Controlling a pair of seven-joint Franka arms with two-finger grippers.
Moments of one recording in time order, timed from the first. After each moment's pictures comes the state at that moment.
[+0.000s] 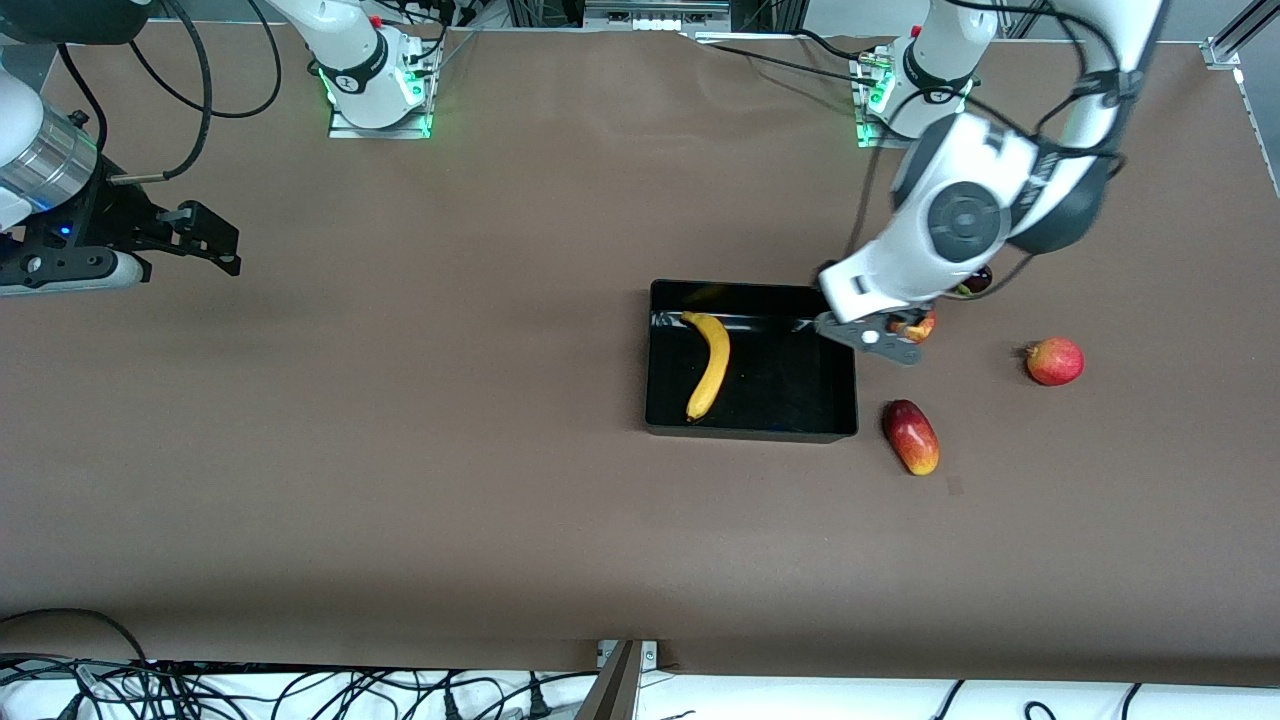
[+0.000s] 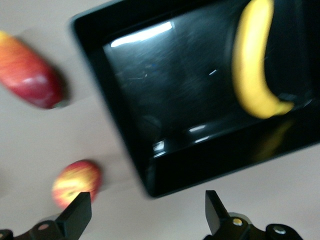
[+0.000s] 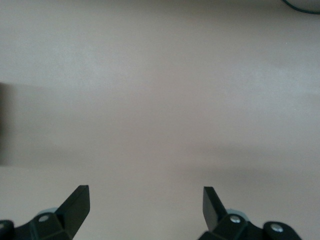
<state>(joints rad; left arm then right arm) -0.11 0.29 -0.34 -1.87 0.02 1.97 -0.12 0.02 0.05 0.10 -1.58 -0.02 1.66 0.03</state>
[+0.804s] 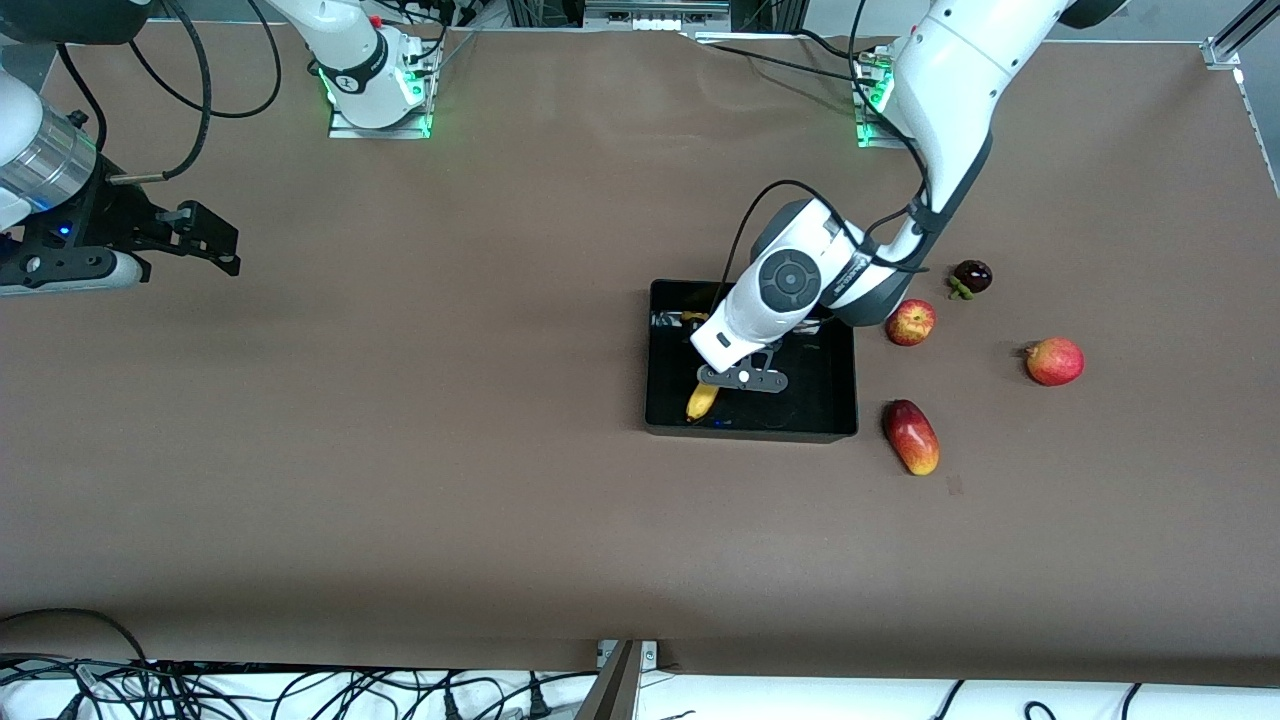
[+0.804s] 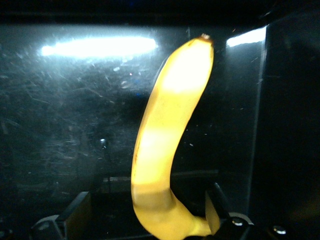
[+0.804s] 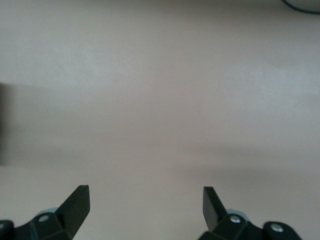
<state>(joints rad) -0.27 0.66 -0.37 -1.77 0.10 2.33 -0.60 0.02 0.05 0.10 -1.58 -0.02 1.66 0.03</state>
